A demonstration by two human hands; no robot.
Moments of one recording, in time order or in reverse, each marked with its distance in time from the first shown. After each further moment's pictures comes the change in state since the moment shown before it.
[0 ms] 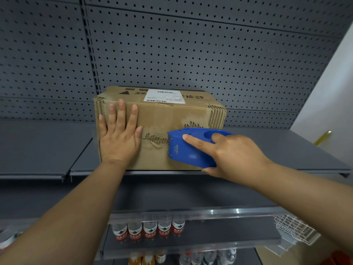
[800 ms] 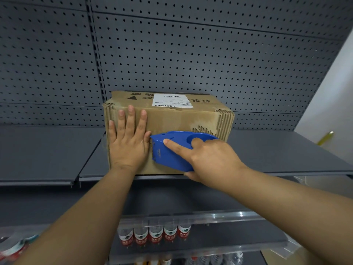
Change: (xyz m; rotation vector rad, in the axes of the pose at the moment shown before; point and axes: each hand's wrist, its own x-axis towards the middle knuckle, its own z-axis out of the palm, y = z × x) left_hand -0.004 -0.006 0.007 -0.084 0.062 0.035; right_hand 0.037 -0.053 -0.017 -0.003 -0.137 0.000
